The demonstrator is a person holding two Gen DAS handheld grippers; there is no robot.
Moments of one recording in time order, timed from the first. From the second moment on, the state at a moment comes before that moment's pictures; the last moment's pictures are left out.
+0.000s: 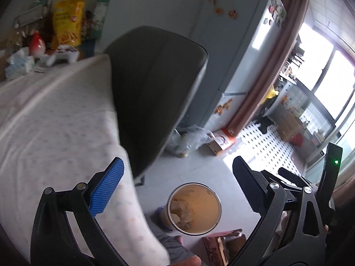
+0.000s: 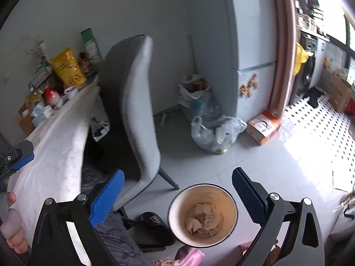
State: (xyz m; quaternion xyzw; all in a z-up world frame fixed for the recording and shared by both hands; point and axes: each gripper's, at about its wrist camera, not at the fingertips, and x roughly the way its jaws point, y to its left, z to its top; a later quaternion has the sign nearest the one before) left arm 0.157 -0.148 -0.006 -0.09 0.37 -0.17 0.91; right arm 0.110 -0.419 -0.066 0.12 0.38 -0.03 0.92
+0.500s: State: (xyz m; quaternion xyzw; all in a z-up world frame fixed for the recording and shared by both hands) left arm 0.116 -0.065 0.029 -0.10 0.32 -0.10 0.94; right arm 0.105 -0.341 -0.023 0.09 0.35 0.03 0.93
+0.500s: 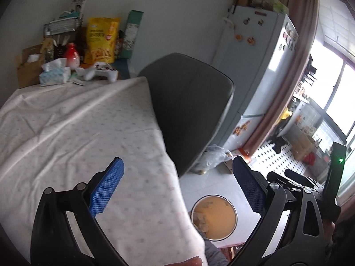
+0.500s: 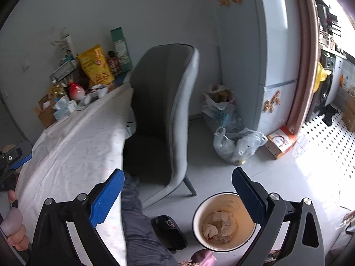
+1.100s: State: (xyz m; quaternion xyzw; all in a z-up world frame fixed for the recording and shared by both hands) left arm 0.070 -0.013 0.052 -0.10 0.28 -0.06 0.95; right arm 0.079 -0.272 0.014 0.05 0.33 0.06 0.94
